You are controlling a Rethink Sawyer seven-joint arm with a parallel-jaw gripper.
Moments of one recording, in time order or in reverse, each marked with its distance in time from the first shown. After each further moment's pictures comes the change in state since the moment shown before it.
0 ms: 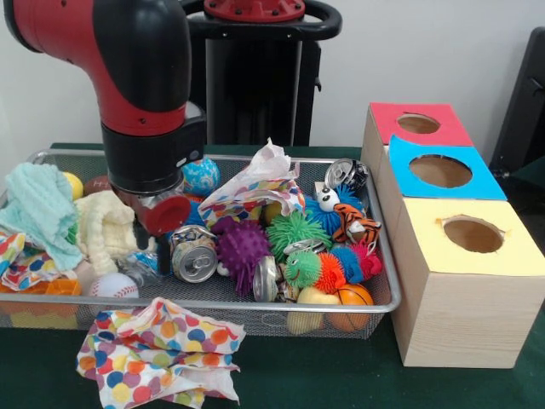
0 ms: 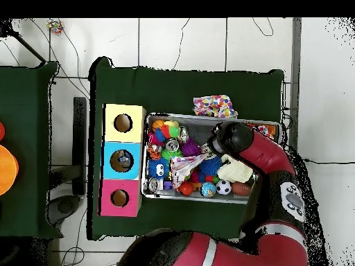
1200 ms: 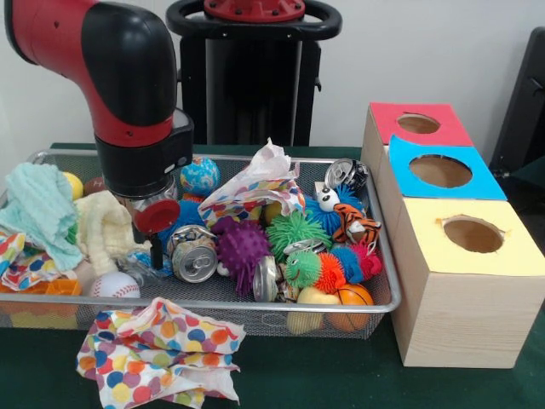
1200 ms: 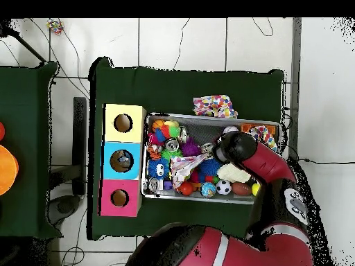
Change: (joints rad) arm -0.036 0.030 -0.004 0.051 0.006 -0.017 0.000
